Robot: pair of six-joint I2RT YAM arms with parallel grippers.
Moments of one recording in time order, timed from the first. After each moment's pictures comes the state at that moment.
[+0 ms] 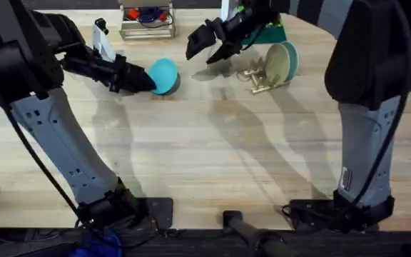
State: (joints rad) left arm 0.40 2.37 1.65 -1.39 0.93 0.62; right arm 0.37 2.38 2.03 -0.90 -0.82 0.01
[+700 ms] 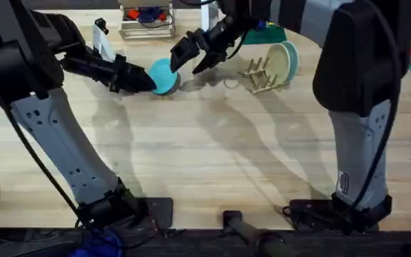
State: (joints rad) left arm 0.40 2.37 1.65 -1.39 0.94 0.62; right arm 0.47 2.38 2.03 -0.91 -0.82 0.01
